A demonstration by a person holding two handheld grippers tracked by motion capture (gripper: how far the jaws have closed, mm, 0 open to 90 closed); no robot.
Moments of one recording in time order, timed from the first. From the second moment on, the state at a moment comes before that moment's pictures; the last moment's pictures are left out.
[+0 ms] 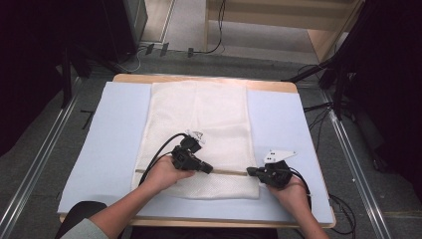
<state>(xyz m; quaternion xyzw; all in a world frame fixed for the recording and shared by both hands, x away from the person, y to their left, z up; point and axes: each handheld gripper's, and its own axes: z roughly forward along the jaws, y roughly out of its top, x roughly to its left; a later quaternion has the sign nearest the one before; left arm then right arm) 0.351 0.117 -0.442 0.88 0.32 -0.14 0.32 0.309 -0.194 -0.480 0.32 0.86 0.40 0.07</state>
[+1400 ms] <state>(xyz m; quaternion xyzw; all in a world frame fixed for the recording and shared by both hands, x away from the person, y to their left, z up) 0.342 0.190 -0.433 0.87 0.35 -0.14 0.33 0.312 -0.196 -0.481 0.31 0.86 0.40 0.05</state>
